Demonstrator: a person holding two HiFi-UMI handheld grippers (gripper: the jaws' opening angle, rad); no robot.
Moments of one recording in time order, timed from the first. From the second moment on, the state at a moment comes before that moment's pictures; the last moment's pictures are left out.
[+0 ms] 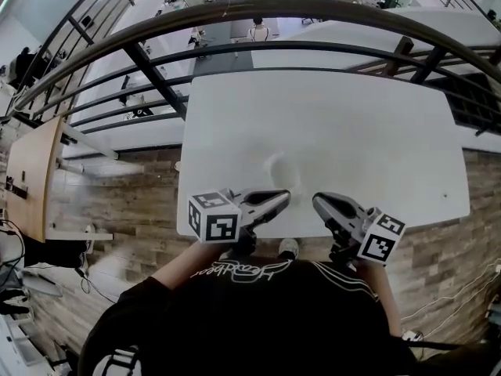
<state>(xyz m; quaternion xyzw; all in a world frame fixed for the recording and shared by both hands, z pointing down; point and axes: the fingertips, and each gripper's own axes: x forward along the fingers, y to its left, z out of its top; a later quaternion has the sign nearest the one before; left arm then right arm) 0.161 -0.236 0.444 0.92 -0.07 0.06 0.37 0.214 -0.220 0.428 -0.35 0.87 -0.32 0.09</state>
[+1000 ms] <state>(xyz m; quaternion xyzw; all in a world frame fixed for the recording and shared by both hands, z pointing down) 0.145 -0.302 0.562 0.86 -0.24 0.12 0.44 0.243 -0.262 0.470 -0.29 0.88 -0.36 0.06</state>
